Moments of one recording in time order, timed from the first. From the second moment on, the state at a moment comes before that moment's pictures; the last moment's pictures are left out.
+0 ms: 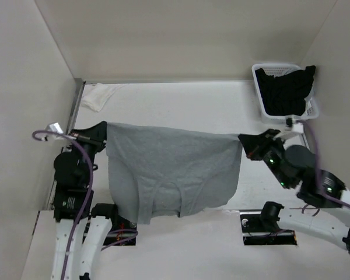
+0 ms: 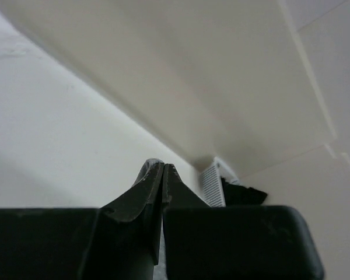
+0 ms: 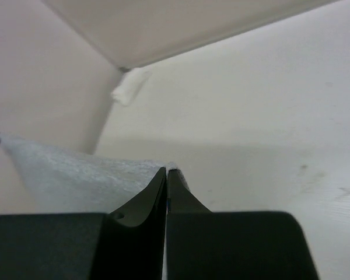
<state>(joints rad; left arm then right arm) -0.08 0.41 0.83 -0.31 -0.10 -0.90 1.08 0.61 1.08 -0.59 0.69 0.69</state>
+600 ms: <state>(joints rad) -0.07 1.72 1.15 0.07 -0.16 -0.91 0.20 1.78 1.33 -0.15 -0.08 0.63</state>
